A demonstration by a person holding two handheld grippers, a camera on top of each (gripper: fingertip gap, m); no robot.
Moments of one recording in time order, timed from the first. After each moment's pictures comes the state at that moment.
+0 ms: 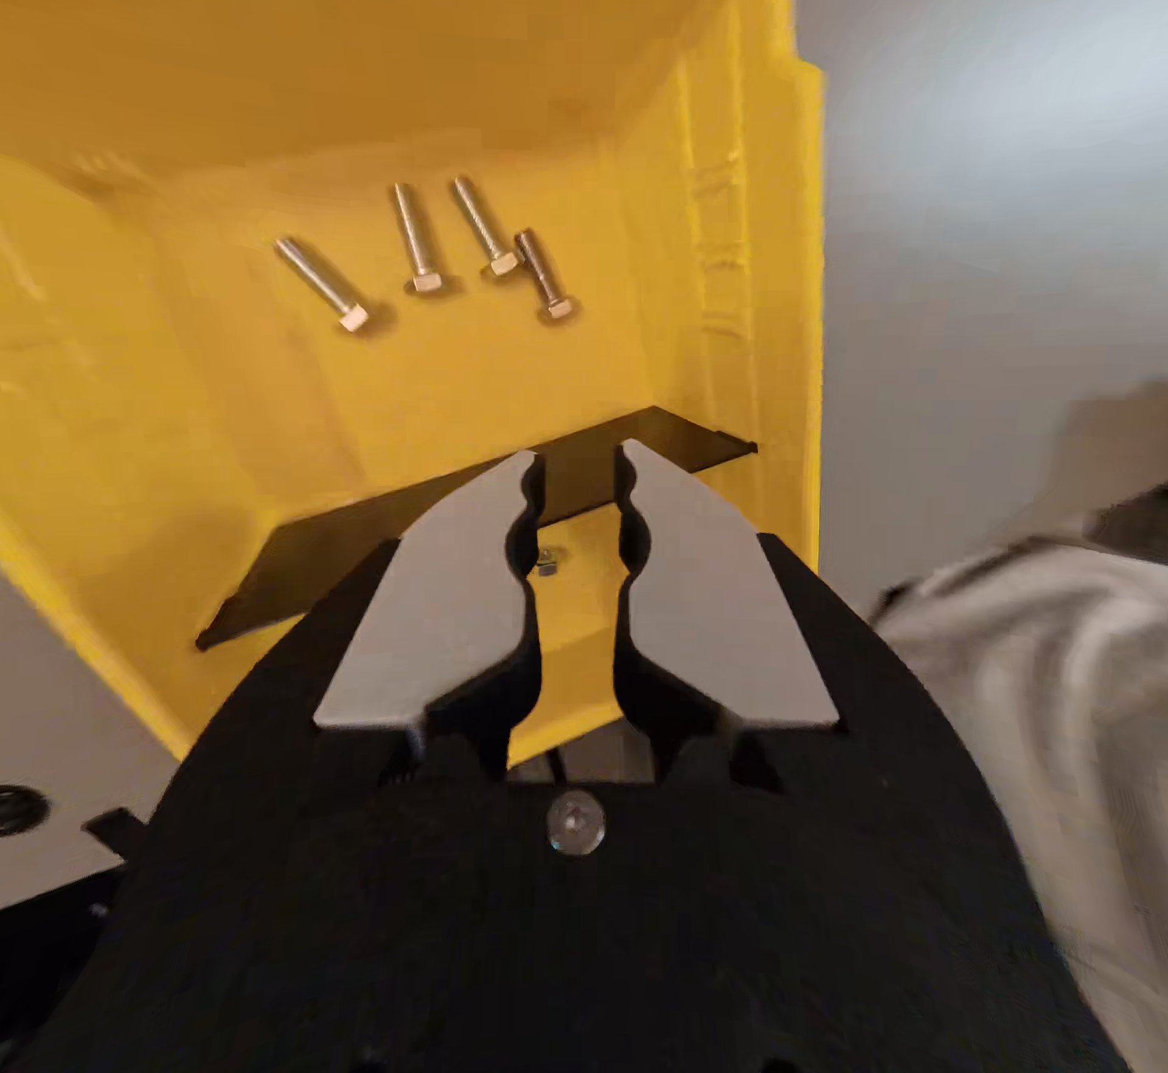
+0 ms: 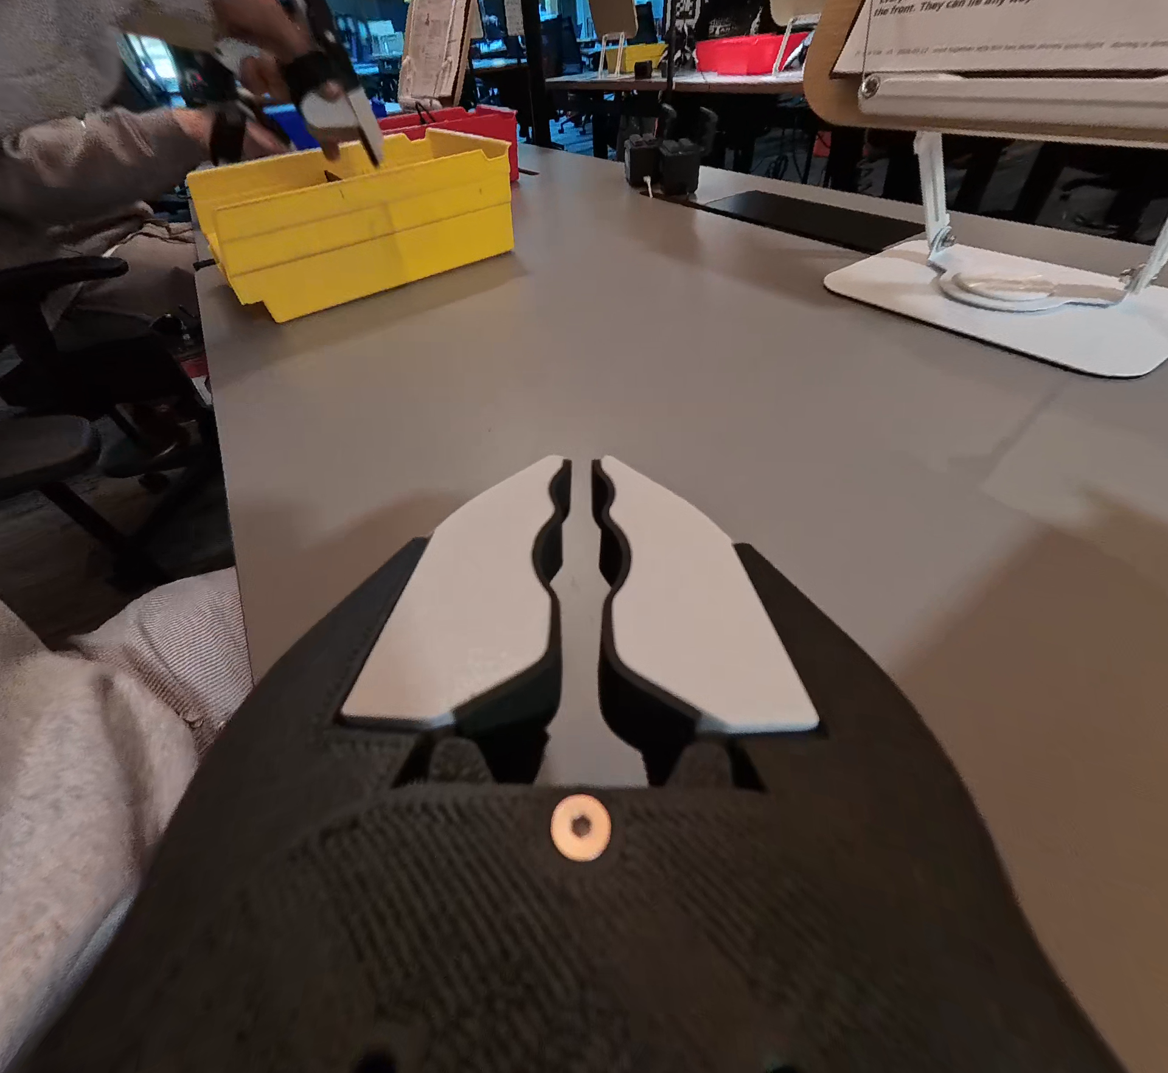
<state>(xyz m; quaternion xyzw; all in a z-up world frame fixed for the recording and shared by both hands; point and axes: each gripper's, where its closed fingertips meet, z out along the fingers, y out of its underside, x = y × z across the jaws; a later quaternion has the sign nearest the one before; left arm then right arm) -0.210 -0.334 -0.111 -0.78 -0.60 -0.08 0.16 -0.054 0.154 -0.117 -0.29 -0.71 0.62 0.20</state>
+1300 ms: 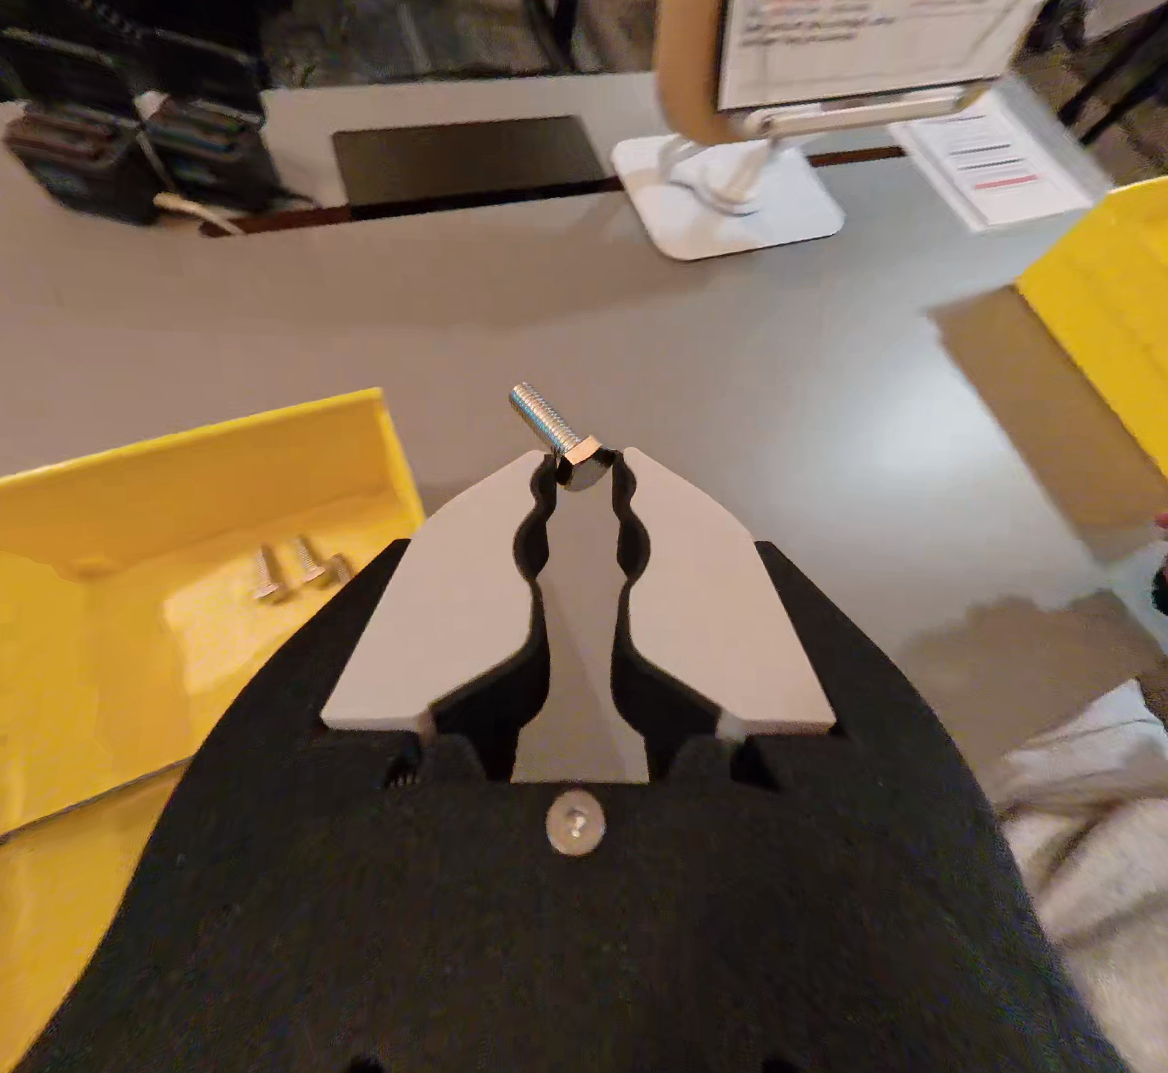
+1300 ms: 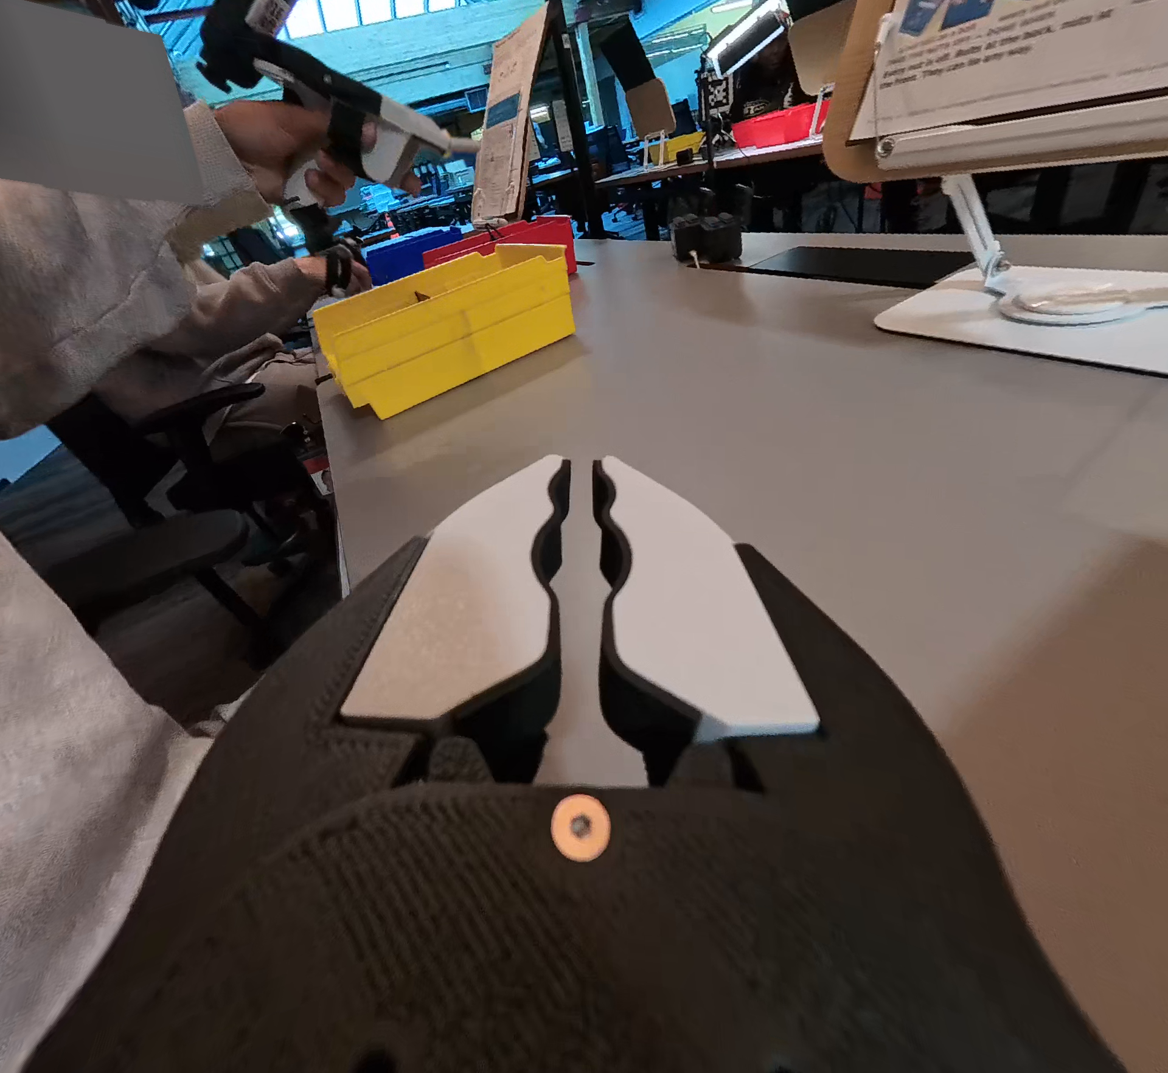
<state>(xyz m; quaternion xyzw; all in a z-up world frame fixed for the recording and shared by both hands) -0.194 -0.211 0.011 -0.74 -0.49 0.18 0.43 -0.038 0.157 -0.088 -0.30 -0.65 0.68 0.13</state>
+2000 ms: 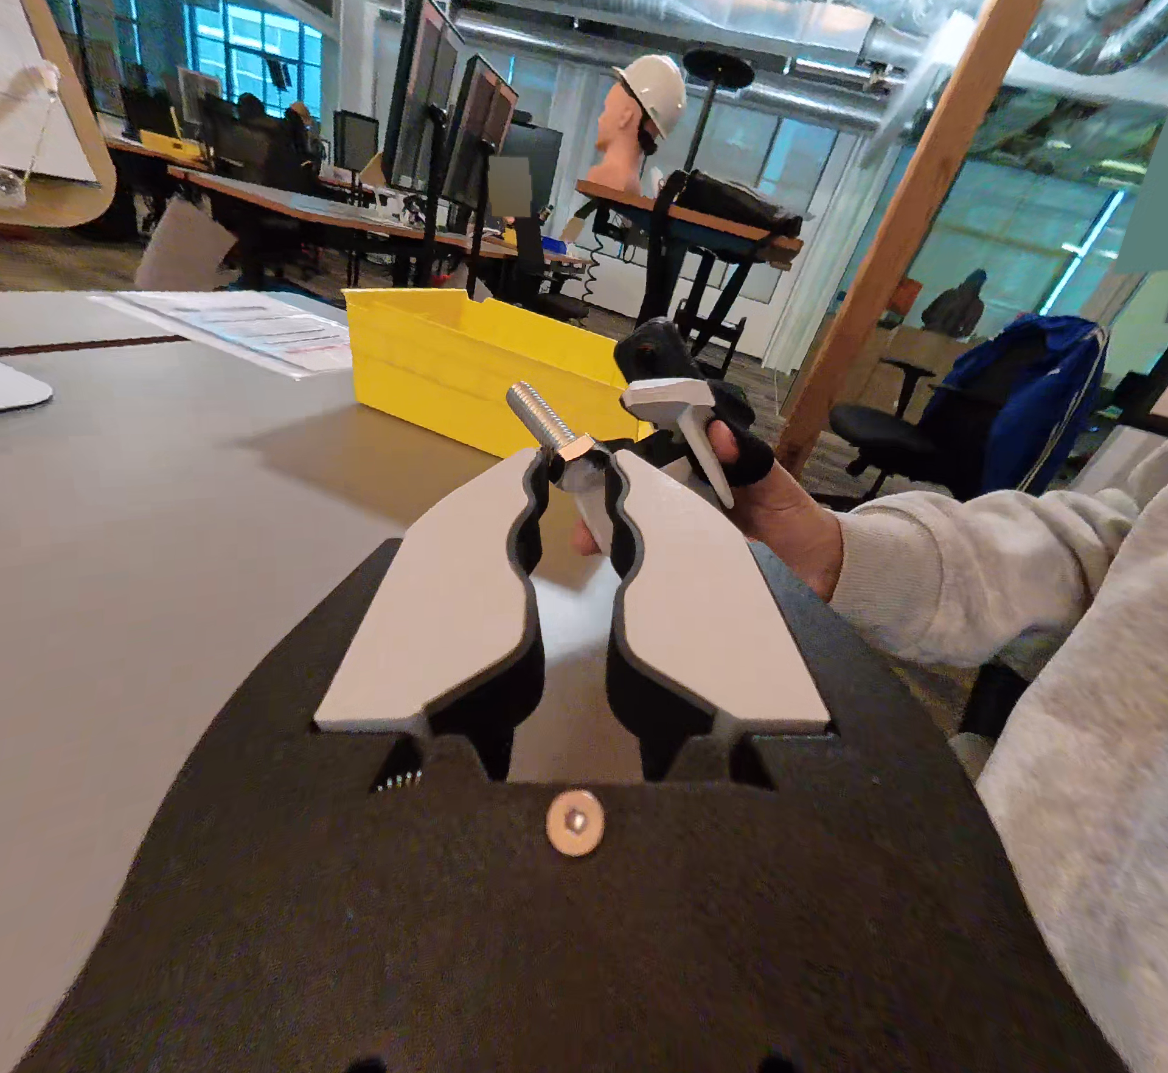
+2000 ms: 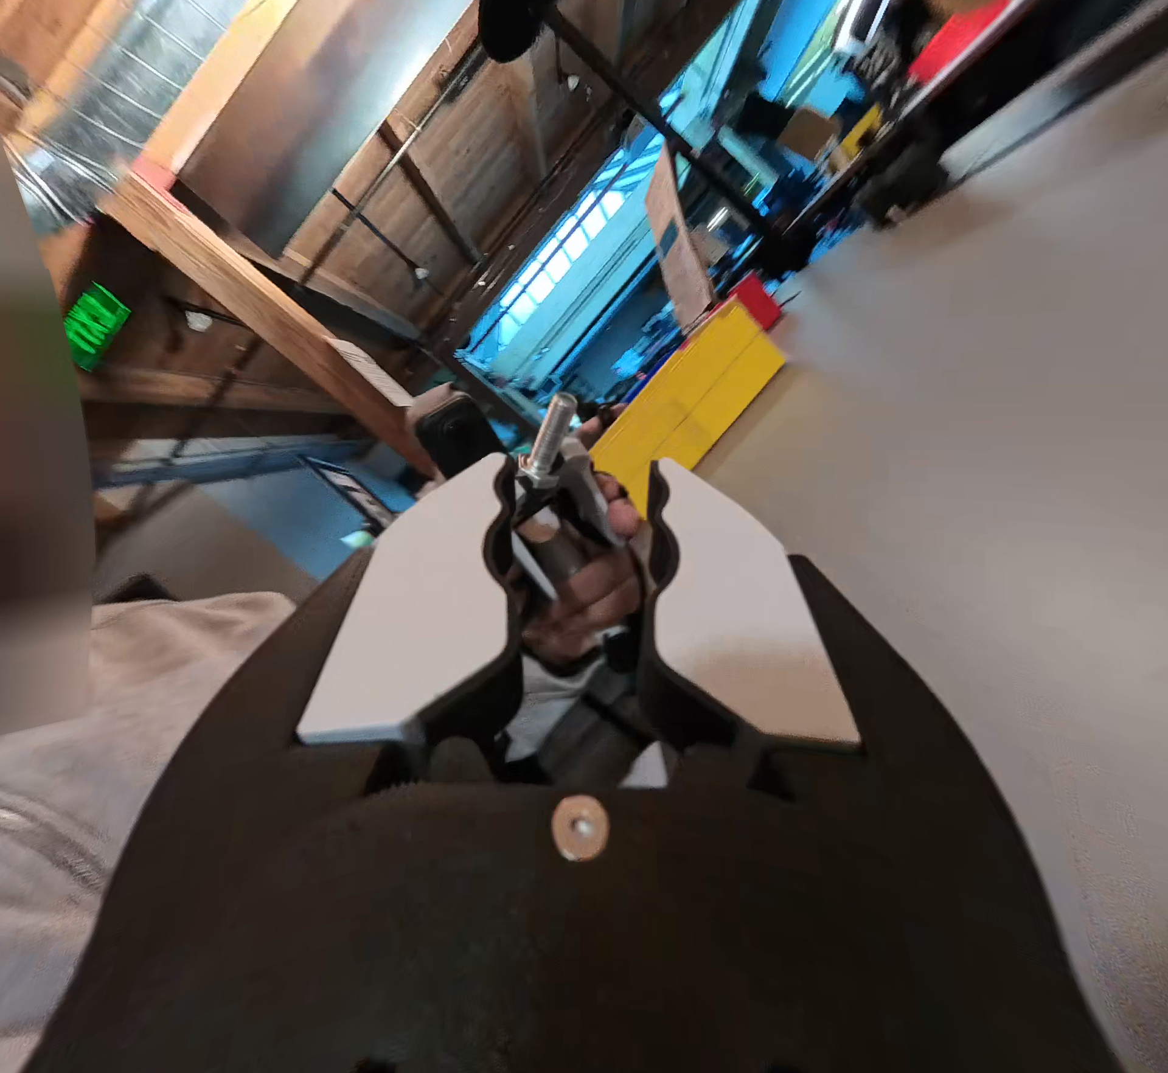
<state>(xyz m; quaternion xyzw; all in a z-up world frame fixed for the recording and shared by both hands) -0.003 0.127 -0.067 -0.65 -0.17 -0.01 0.74 -0.015 0.163 -0.073 -0.38 -0.46 0.79 -0.17</state>
